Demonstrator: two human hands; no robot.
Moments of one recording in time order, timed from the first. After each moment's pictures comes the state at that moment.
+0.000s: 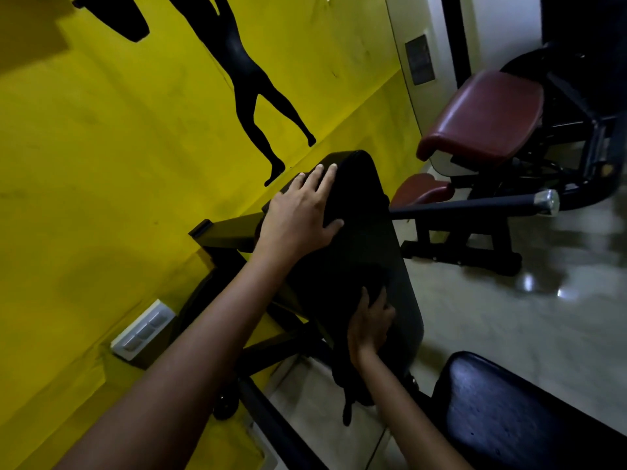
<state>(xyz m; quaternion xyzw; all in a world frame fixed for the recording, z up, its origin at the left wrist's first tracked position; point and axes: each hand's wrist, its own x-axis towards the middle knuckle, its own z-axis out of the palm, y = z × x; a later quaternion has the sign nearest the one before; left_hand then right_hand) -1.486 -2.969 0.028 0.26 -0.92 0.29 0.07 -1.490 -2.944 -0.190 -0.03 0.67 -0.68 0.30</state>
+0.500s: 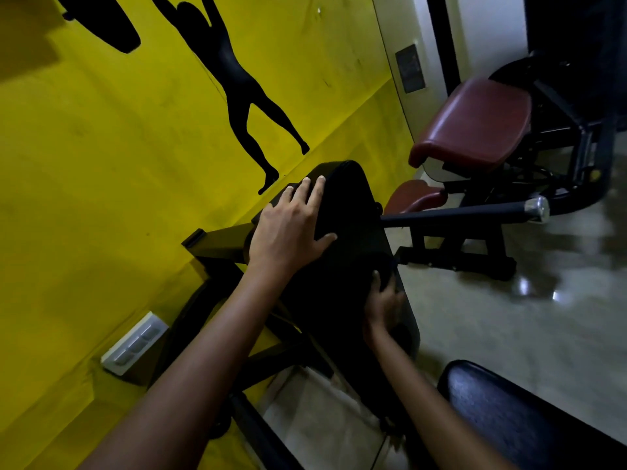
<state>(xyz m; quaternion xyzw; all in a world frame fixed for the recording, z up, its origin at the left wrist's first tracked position) -1.487 -2.965 0.021 0.25 -0.91 0.32 0.08 -1.549 -2.954 -0.194 -0.06 0.69 -0.68 0.24</state>
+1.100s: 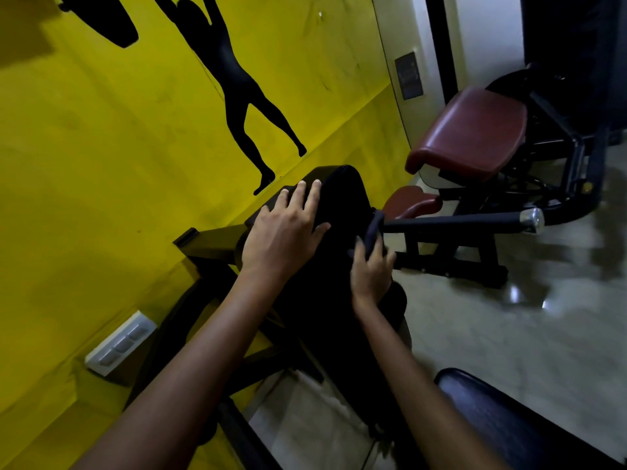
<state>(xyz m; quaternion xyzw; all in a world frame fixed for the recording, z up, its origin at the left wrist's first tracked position) -1.491 -2.969 0.016 0.25 -0.91 0.33 0.10 -1.583 -2.959 -0.136 -0.12 0.68 -0.71 0.16</state>
